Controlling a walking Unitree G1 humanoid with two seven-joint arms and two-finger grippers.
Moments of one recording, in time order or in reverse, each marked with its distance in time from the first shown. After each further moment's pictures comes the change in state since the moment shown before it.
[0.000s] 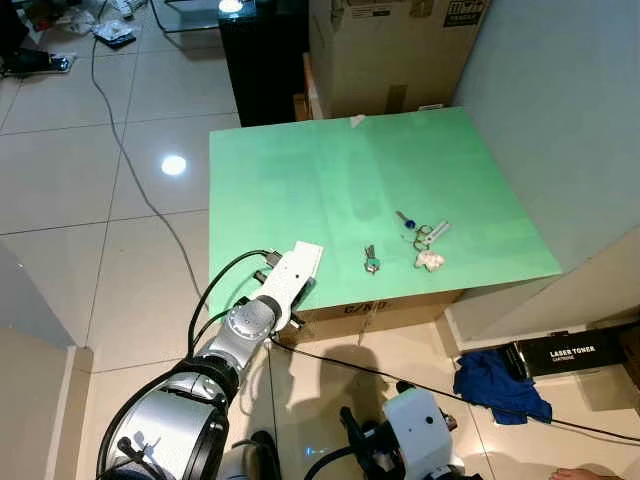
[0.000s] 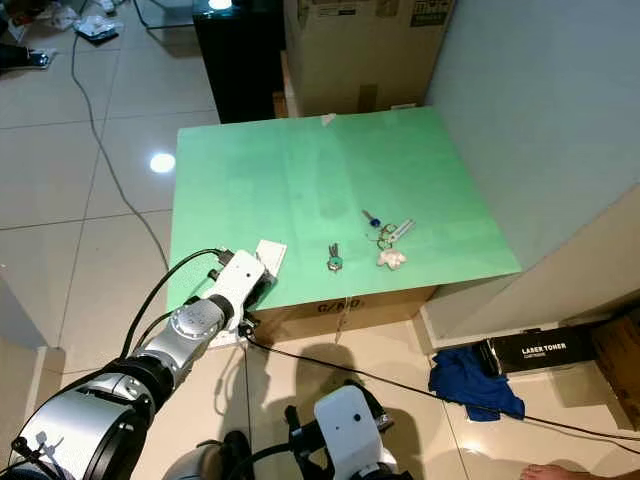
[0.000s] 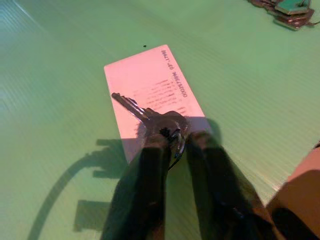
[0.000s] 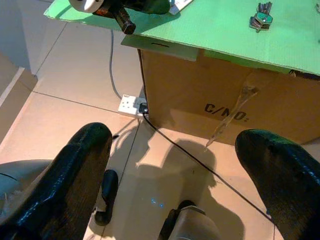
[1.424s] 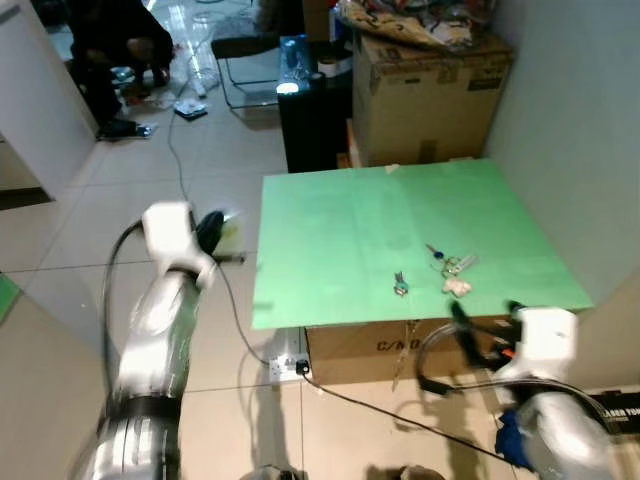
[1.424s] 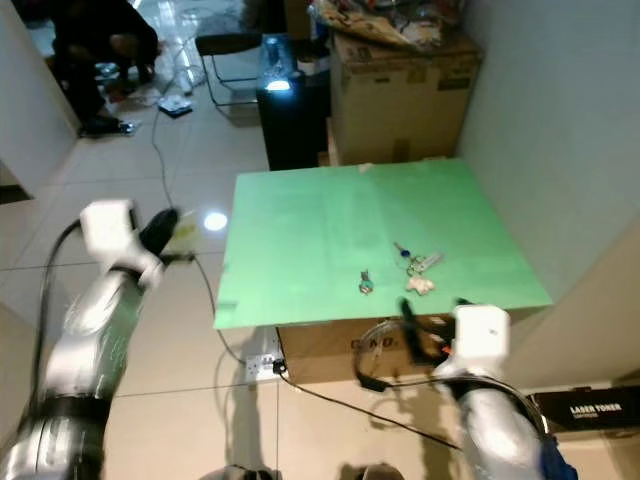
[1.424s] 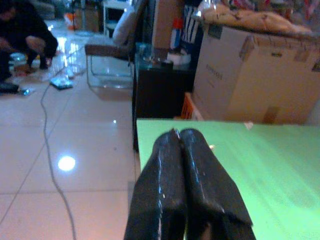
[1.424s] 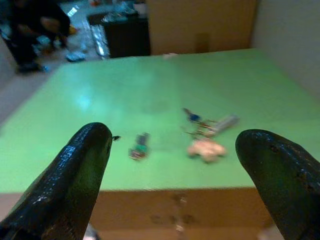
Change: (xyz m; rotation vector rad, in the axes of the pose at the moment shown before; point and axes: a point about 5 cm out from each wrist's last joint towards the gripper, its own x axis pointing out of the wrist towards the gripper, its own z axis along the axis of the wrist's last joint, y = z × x) left arm -0.078 0.082 0.021 -0.540 -0.422 0.337; right arm 0.034 -0.143 0.015 0.196 -0.302 -0.332
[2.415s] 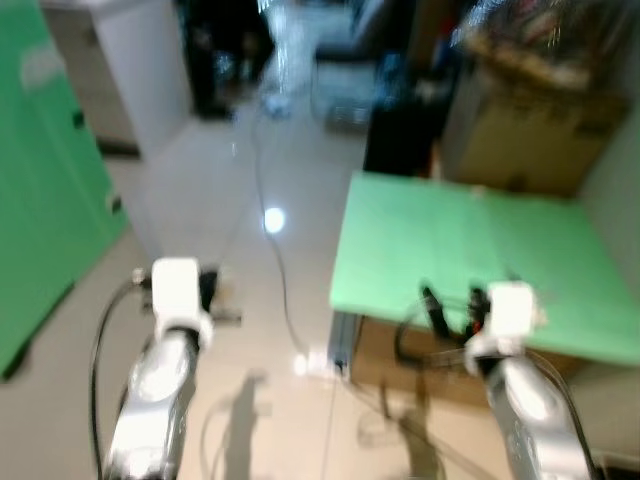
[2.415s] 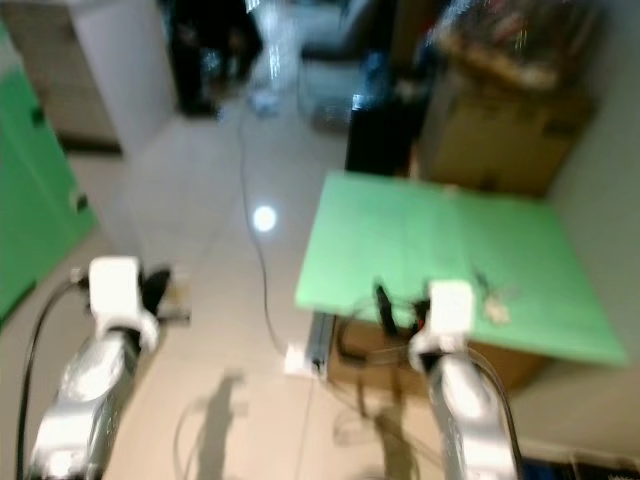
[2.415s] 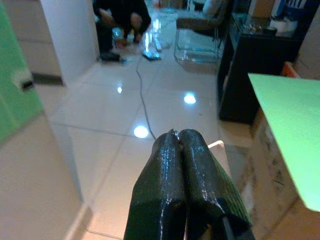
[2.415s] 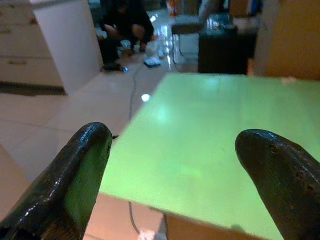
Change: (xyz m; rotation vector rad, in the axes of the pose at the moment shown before) left arm -0.043 -0.005 -0.030 0.157 0.167 0.117; right arm 0.040 0.009 -0.004 0.053 -0.027 0.088
